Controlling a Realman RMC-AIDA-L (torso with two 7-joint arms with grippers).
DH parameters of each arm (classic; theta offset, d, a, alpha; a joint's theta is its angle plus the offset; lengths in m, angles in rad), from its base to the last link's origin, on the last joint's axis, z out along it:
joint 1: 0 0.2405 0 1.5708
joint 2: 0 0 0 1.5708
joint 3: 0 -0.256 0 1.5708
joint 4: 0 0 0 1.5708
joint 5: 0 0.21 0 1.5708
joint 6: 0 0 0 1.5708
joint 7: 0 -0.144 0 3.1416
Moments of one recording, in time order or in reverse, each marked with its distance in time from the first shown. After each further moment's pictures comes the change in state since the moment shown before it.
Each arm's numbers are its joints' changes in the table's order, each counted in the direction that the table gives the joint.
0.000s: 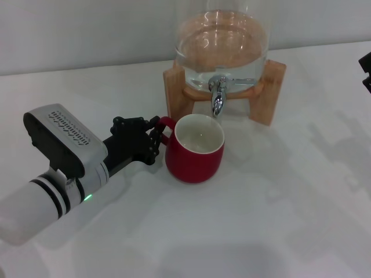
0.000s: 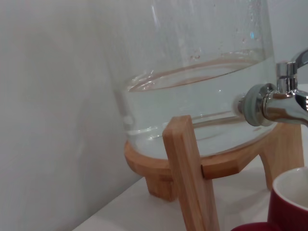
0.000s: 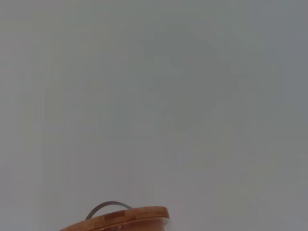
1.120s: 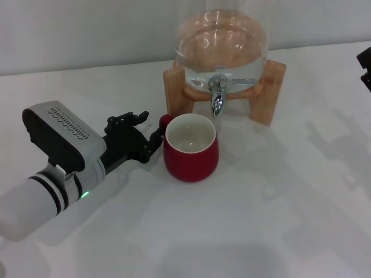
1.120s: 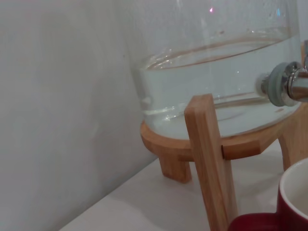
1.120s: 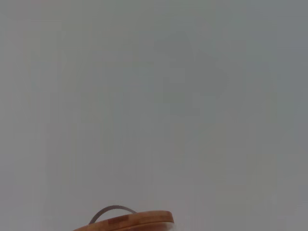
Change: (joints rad) left arm -0.010 -0.004 0.001 -0.006 -0.016 -0.066 0.009; right arm 0.013 0.000 -0.002 -0.002 0.000 0.002 -0.002
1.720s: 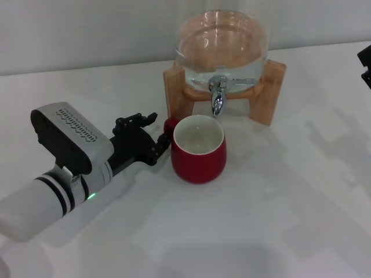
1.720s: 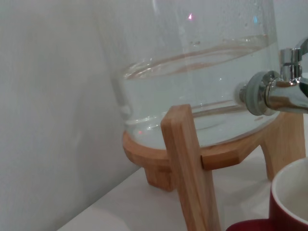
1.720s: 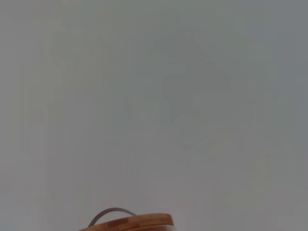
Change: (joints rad) left arm 0.005 0.001 -0.025 -0.028 0.004 -0.004 0.000; right arm 0.003 0.000 -0.005 -0.004 0.000 0.000 0.000
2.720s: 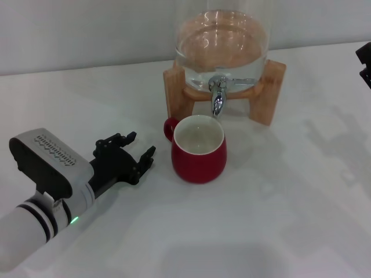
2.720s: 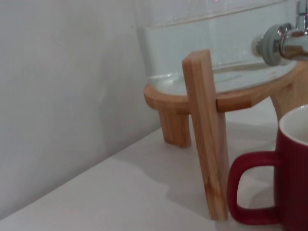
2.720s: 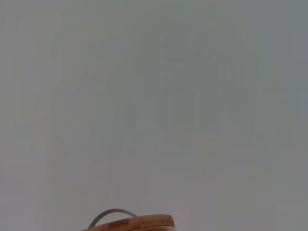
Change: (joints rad) left arm 0.105 -0.006 0.023 -0.010 0.002 0.002 -0.022; right arm 0.009 0.000 -0.003 0.000 0.000 -0.004 0.000
